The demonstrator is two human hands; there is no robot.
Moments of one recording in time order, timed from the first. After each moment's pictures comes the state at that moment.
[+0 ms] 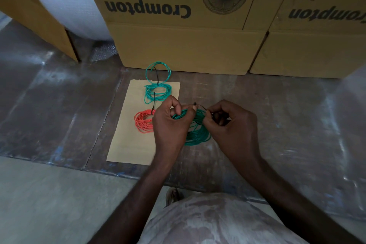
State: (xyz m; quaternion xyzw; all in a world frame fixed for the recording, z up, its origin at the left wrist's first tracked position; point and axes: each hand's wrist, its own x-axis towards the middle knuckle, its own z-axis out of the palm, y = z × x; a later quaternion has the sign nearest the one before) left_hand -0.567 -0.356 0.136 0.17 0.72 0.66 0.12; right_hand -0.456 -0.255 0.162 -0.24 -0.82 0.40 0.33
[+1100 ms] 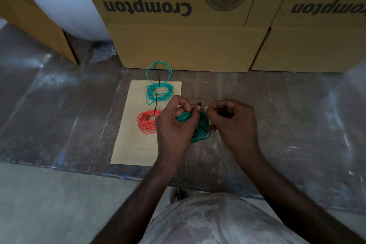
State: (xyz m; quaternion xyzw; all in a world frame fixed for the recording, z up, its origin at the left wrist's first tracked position) left_hand -0.572 -0.366 0.137 0.23 0.73 0.63 0.10; right_hand -0.478 -0.259 0.153 -0.36 -0.68 0.57 0.30
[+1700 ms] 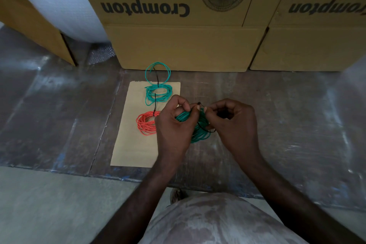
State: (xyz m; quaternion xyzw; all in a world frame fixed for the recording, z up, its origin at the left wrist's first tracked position) left_hand -0.574 -0.364 0.136 0.22 0.72 0.64 0.12; right_hand -0.476 -0.259 0.147 -0.34 -0.70 0.55 0.31
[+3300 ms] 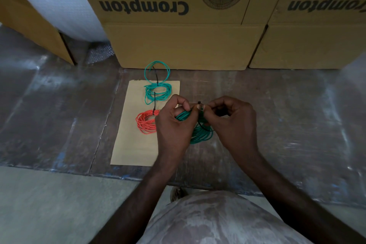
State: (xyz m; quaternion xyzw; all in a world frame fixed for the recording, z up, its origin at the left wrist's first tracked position) left_hand -0.573 -0.364 0.135 0.22 0.72 0.64 0.11; right_hand -0.477 -0.264 0.154 -0.34 -0.74 0.49 0.32
